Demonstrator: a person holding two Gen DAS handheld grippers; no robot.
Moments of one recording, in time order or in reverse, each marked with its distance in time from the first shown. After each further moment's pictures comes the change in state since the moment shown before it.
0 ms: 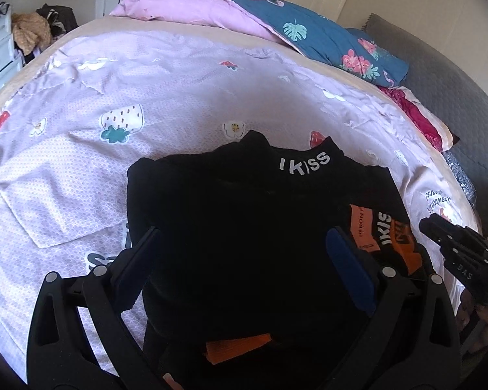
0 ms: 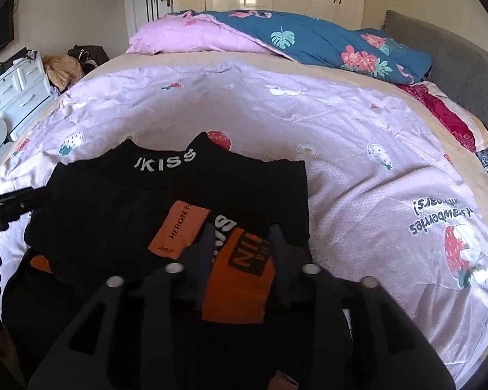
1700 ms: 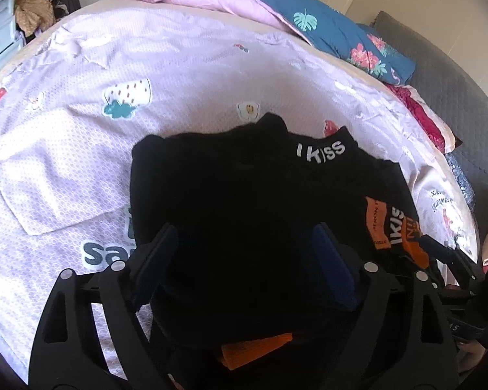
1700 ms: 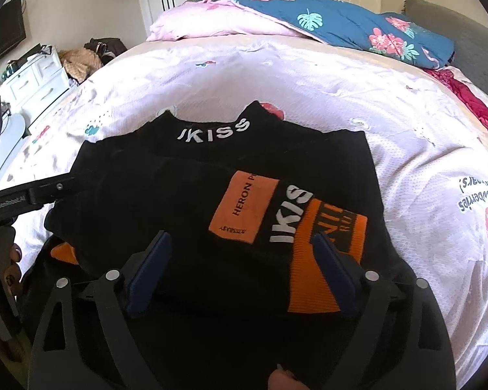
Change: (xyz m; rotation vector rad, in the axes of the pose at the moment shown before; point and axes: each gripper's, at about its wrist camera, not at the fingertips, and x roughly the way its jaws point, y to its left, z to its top) left arm 0.011 0.021 -0.005 -0.049 0.043 -0.012; right arm 0.020 0.046 -0.018 0.012 0.063 0.113
